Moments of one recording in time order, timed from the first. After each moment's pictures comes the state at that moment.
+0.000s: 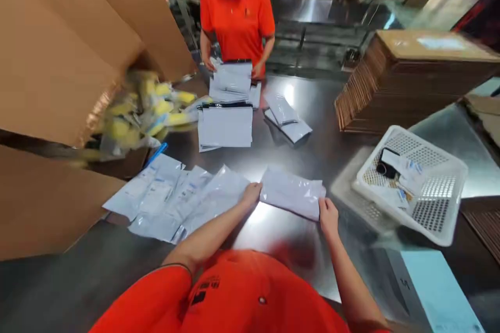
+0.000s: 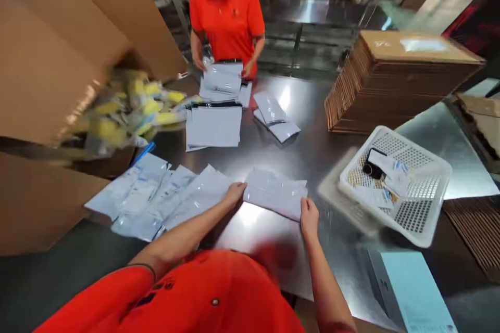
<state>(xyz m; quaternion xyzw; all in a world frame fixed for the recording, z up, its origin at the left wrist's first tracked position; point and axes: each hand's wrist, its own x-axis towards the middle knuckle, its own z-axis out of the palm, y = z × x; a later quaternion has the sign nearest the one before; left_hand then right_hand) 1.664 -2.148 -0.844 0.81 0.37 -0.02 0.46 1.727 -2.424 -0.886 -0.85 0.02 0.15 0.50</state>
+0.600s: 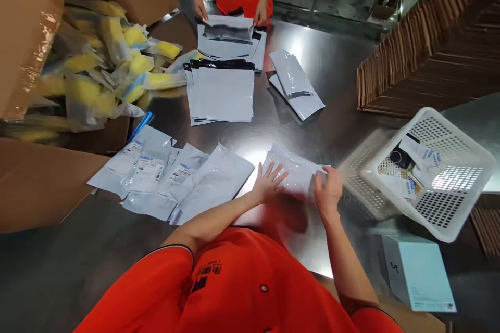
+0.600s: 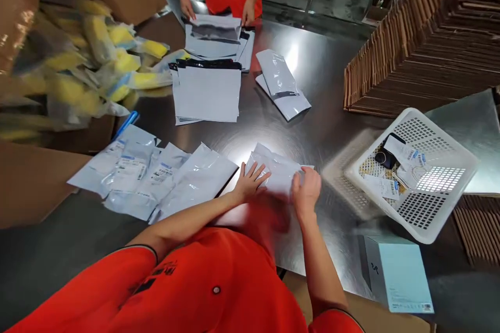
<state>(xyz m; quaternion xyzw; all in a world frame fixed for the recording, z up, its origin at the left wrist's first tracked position) 1.631 -2.188 -0.908 0.99 0.00 -0.05 0.16 1.754 -2.379 -0.866 -0.94 -0.14 0.09 0.31</state>
